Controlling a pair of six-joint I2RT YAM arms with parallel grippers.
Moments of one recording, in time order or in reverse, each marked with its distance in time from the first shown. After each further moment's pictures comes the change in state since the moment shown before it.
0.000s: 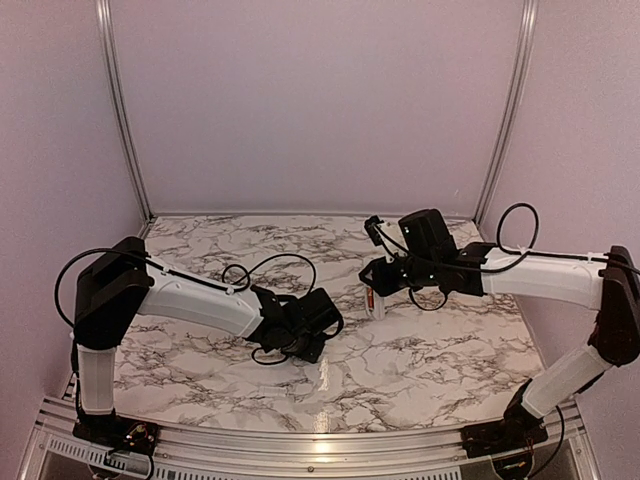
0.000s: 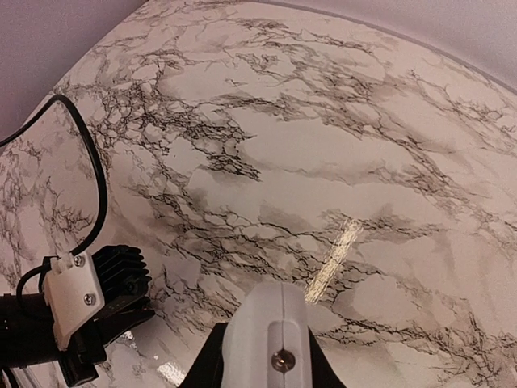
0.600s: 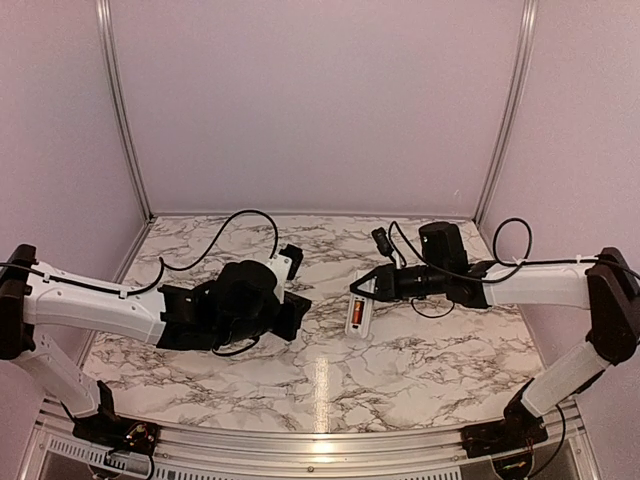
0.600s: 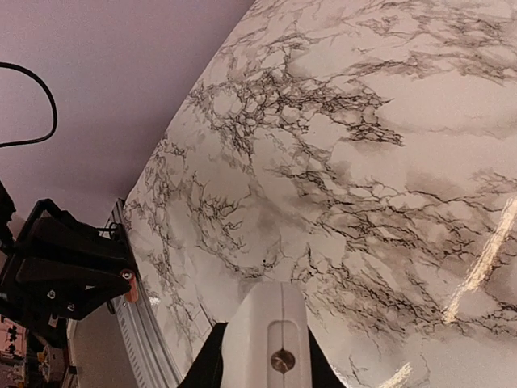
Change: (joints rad) left arm -0.021 -0.486 -0.375 0.419 0.000 0.134; right arm -0.124 0.005 -0.164 0.288 -0.550 0.273
